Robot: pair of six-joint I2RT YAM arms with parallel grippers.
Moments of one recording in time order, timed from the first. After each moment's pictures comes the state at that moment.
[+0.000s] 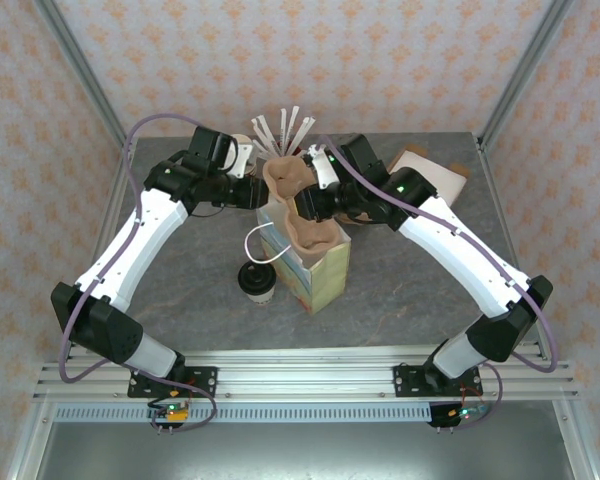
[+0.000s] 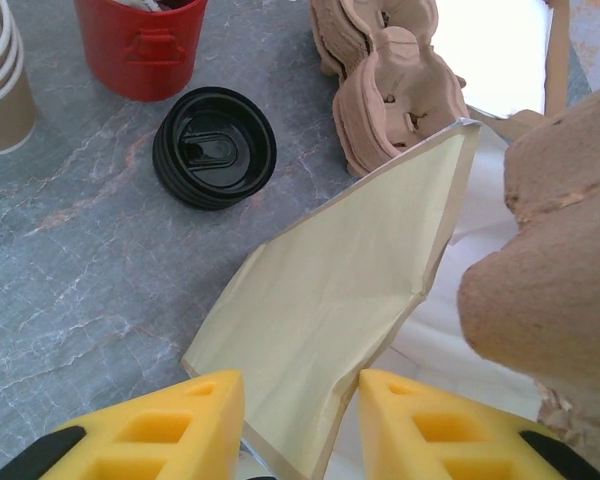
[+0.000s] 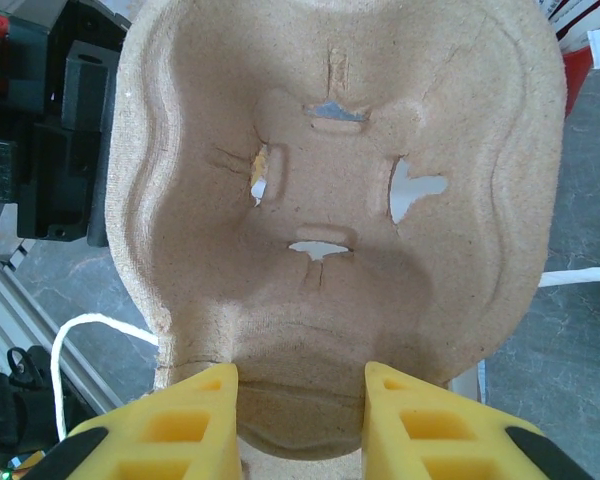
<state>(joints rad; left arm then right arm) -0.33 1.50 1.58 -0.96 0.29 -0.25 0.75 1.53 1.74 -0.95 -0.15 0.29</state>
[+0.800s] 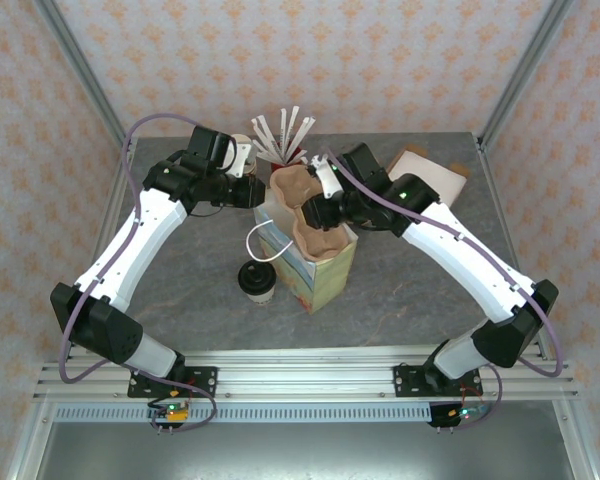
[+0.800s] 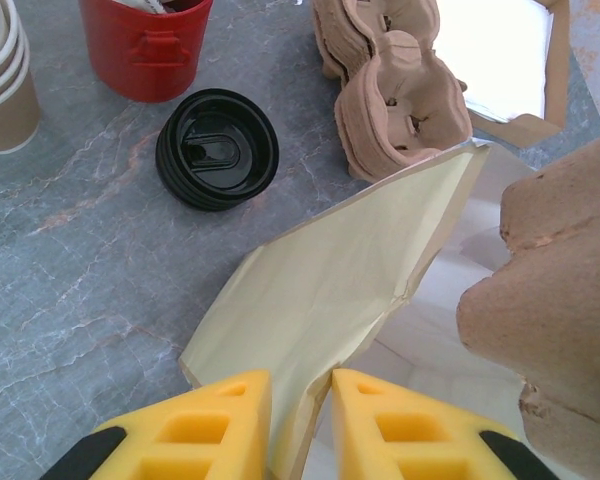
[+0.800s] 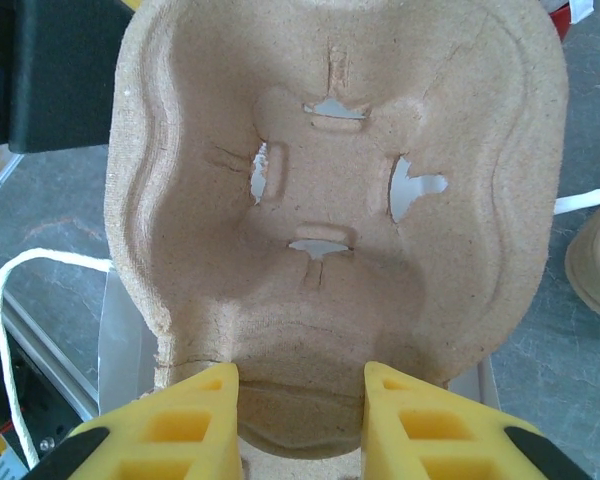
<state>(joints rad) -0.32 1.50 1.58 -0.96 0.30 -0.26 0.75 1.49 1.66 -0.98 -0.12 0.23</state>
